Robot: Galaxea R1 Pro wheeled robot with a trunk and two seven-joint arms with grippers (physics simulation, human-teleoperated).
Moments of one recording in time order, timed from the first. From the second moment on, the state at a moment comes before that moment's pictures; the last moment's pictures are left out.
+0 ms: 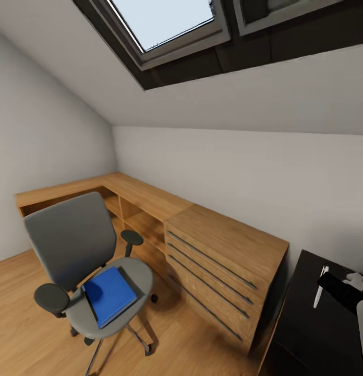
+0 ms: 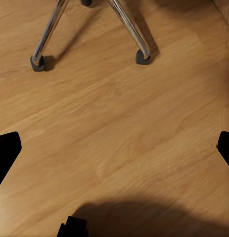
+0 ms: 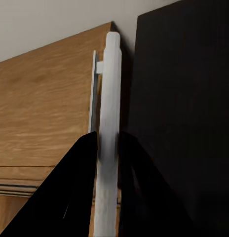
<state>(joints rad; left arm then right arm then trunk) 0.00 -0.09 0.34 -0.82 -0.03 0.17 -0.07 -0.35 -0.12 -0.64 -1.47 -0.41 0.80 -0.09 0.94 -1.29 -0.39</state>
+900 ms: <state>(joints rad) 0.00 -0.09 0.35 -0.83 -0.03 0.09 -0.07 -0.36 -0.13 -0.53 -1.20 -0.28 0.57 -0.09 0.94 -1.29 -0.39</state>
